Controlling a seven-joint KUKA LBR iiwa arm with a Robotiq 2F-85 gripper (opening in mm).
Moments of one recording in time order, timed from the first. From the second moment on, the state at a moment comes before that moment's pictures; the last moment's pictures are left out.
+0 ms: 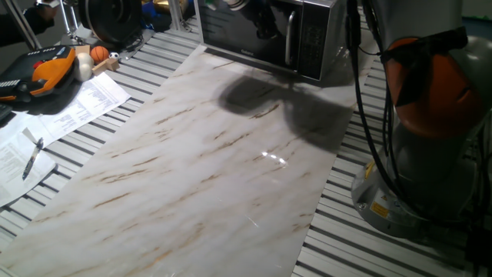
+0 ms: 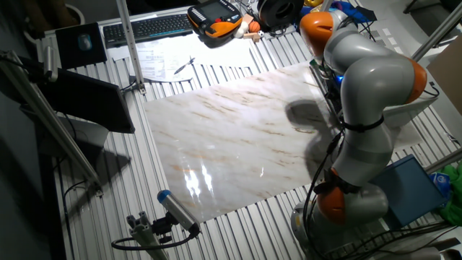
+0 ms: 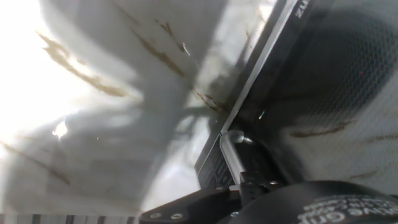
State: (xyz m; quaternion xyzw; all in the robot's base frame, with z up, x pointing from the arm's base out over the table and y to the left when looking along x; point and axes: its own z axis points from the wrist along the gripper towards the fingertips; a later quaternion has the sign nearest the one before) arm 0.430 -0.262 0.183 0.16 -0.94 0.15 0.25
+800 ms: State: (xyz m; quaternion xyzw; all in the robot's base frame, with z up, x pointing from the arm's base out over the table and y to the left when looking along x) arm 0.425 -0.258 0.185 0.08 -0.97 0.12 0.21
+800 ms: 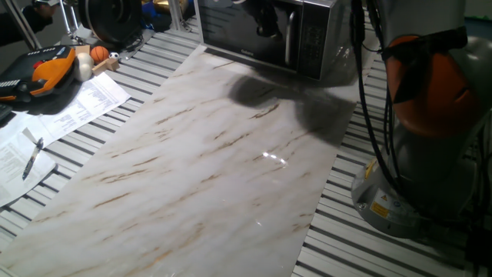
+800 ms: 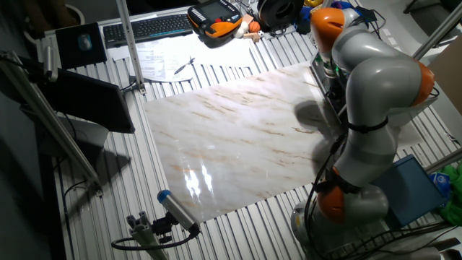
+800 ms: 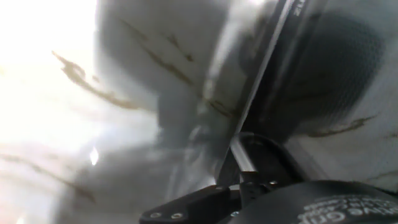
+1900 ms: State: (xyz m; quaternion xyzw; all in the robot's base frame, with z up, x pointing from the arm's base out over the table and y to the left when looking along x) arm 0.427 -0.220 0.204 -0.12 -0.98 0.06 0.15
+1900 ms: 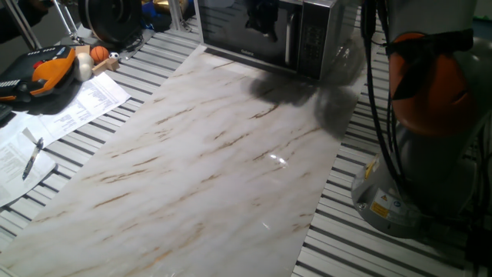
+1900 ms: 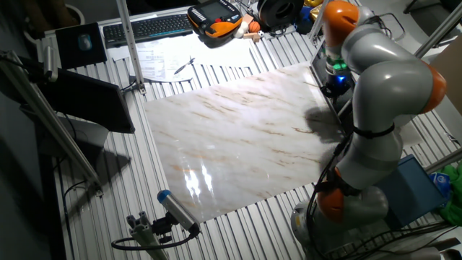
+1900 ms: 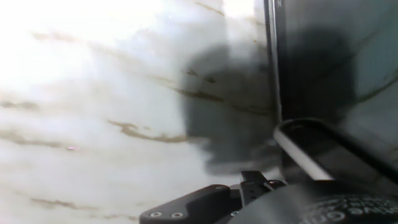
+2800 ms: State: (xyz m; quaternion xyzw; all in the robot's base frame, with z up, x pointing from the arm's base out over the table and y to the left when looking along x) arm 0.427 -0.218 0.208 -0.28 -0.96 0.08 0.06
